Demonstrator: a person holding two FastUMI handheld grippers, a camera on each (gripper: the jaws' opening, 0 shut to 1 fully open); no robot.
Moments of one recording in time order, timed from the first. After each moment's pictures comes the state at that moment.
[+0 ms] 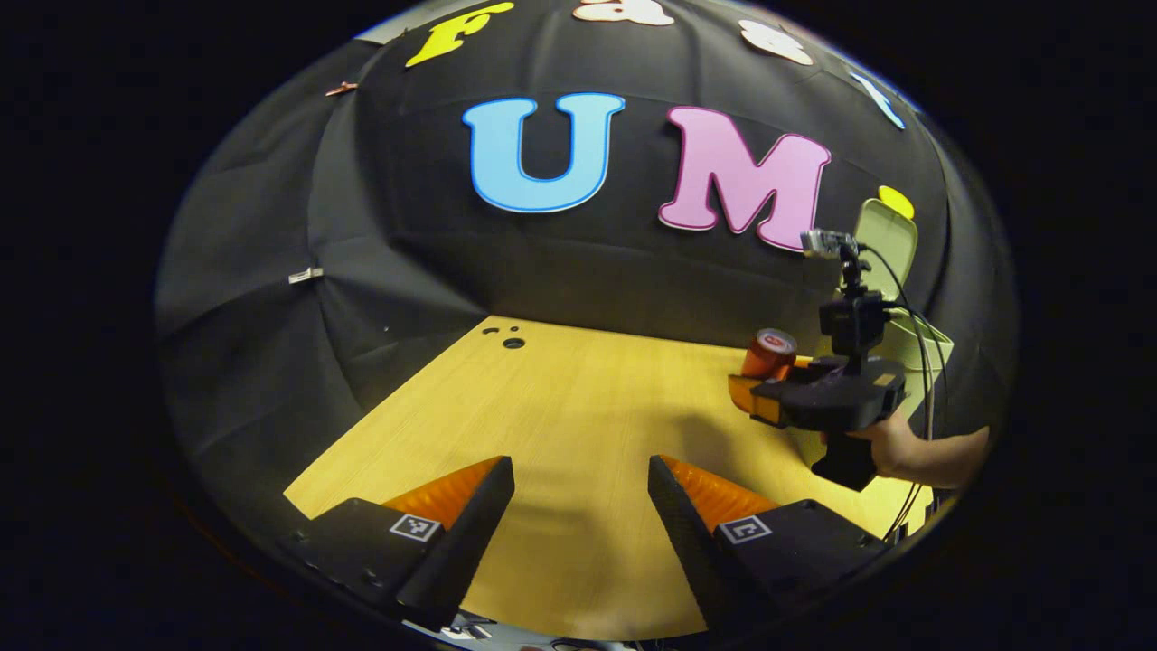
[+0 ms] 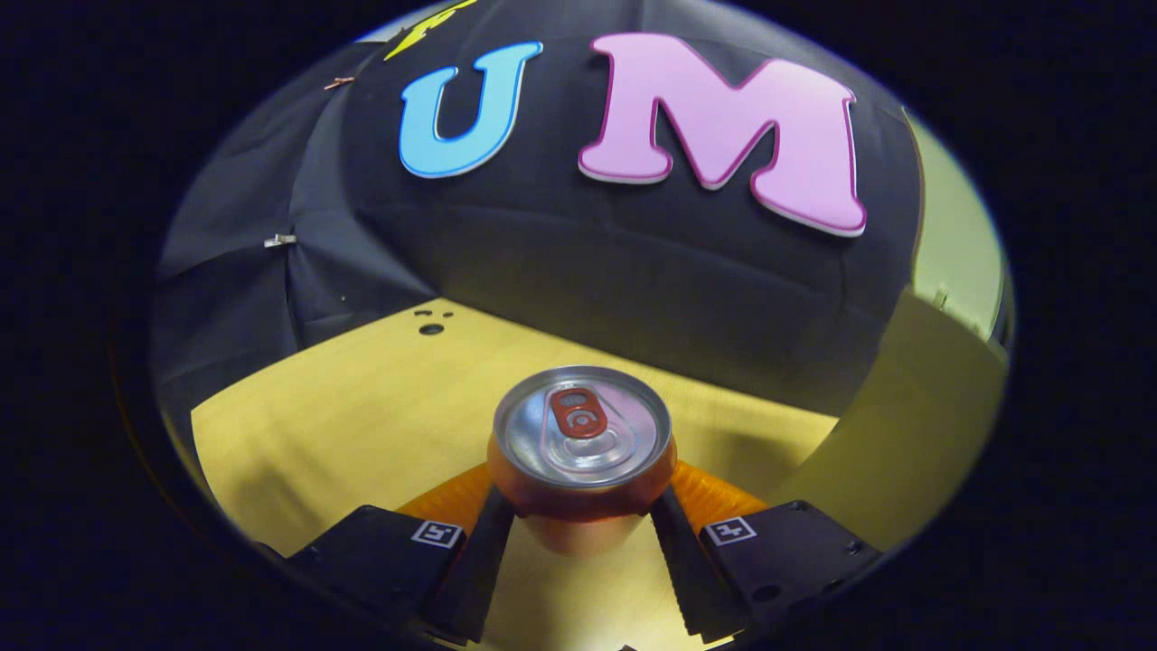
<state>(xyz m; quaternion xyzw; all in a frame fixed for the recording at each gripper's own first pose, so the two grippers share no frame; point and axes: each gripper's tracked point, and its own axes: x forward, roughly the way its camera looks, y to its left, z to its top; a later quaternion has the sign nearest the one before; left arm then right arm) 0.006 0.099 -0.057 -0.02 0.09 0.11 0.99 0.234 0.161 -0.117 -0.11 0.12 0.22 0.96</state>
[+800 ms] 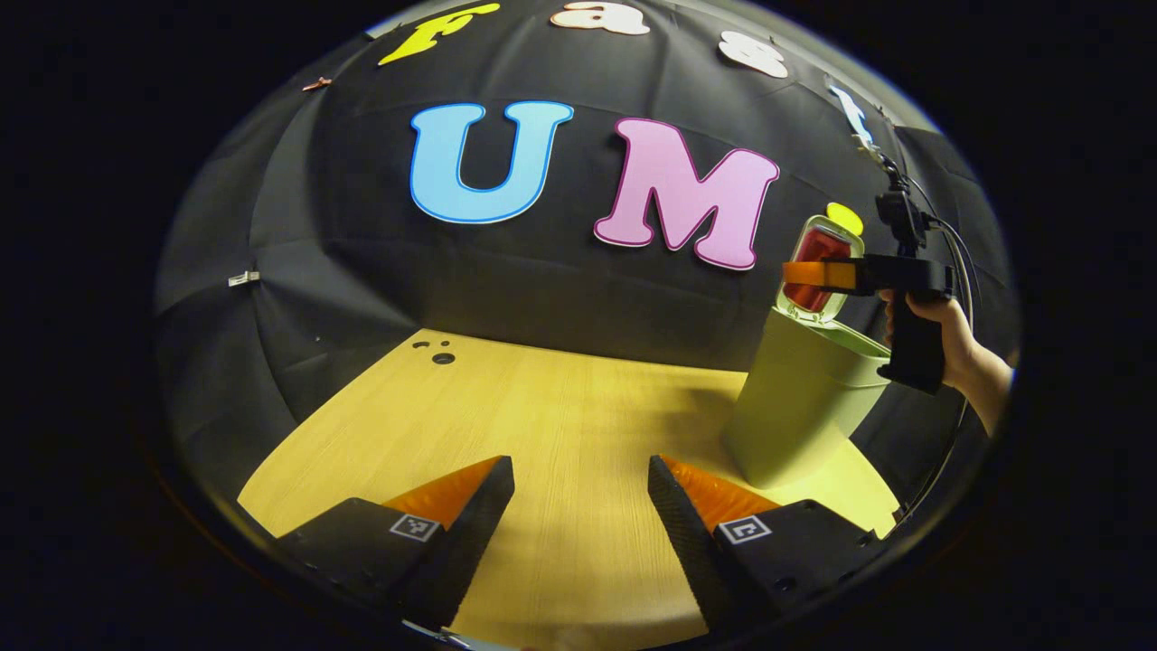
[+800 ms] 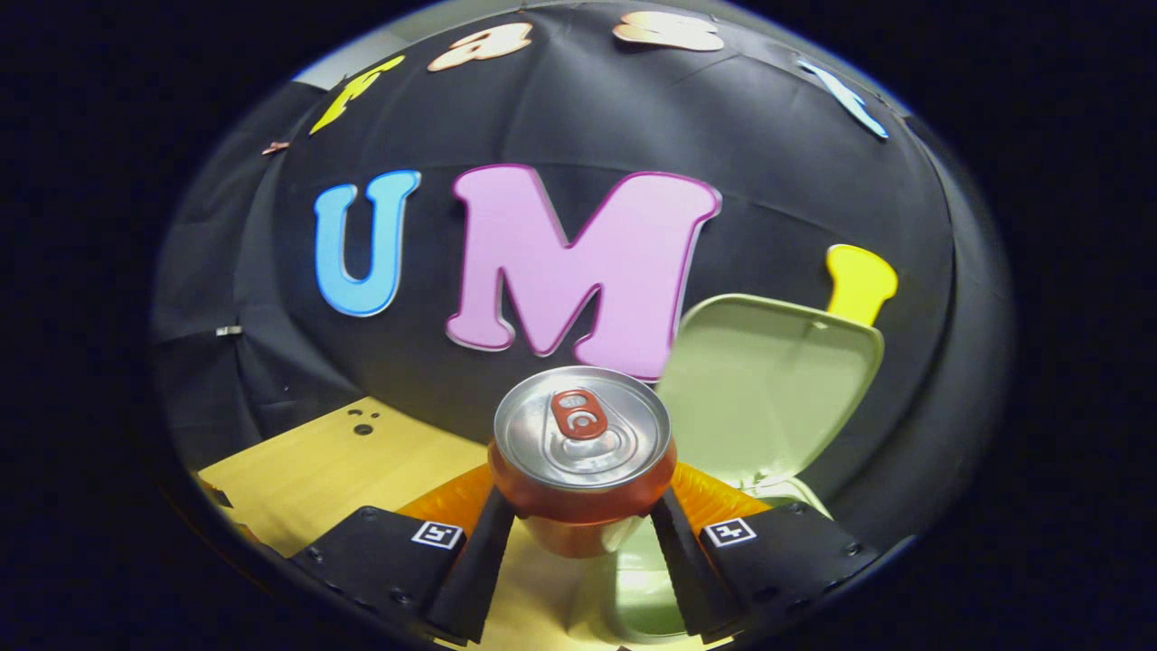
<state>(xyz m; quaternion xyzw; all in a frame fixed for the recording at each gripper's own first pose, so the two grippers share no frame) 0.032 0.057 -0.045 -0.03 0.06 0.02 1.00 0.237 0.012 0.079 -0.08 0.02 0.09 0.99</state>
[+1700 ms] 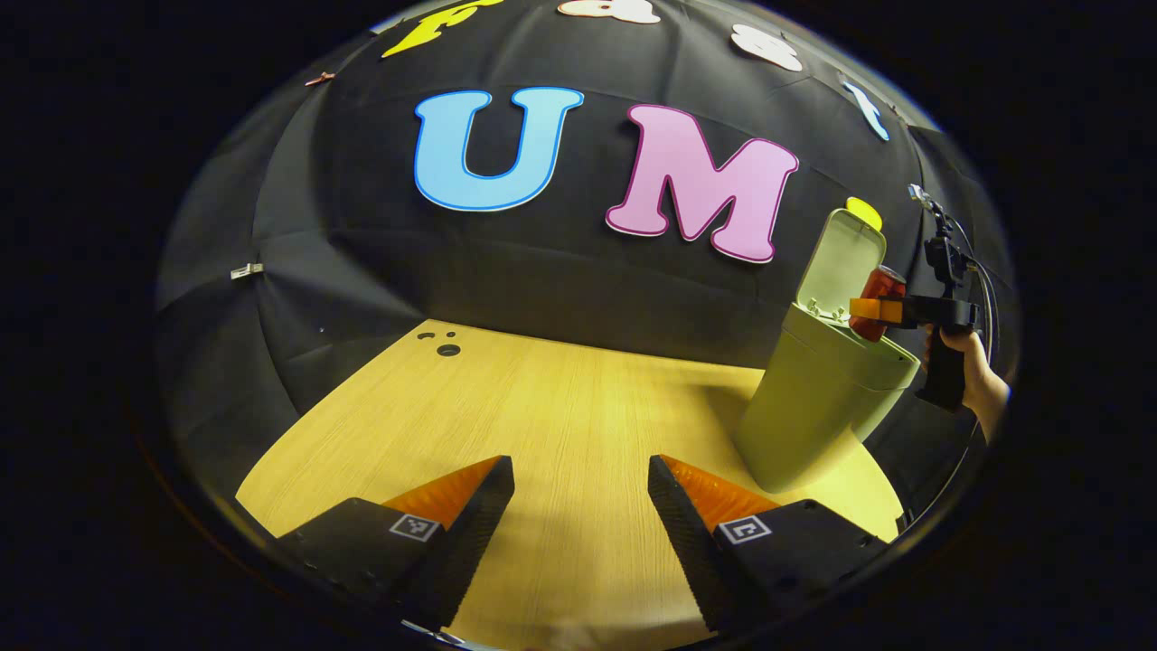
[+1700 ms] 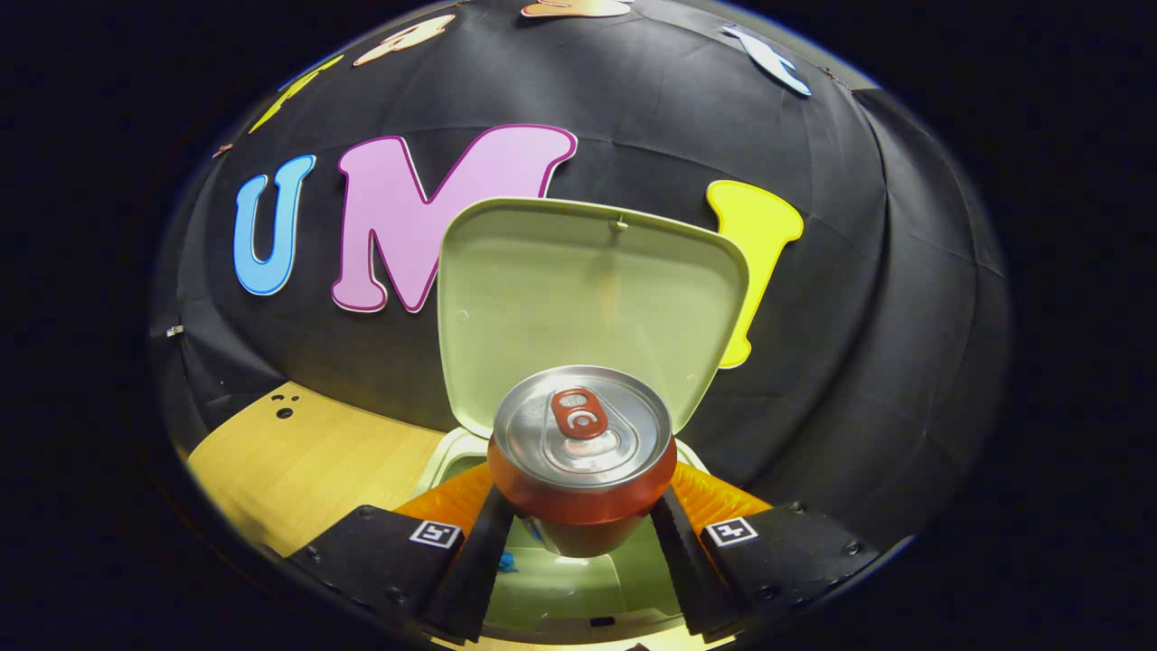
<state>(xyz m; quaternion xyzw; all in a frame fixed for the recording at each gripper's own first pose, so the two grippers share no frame) 0.051 0.066 -0.055 -0.04 0.09 0.04 0.99 0.257 -0.093 0.027 -0.07 0.08 0.00 0.99</state>
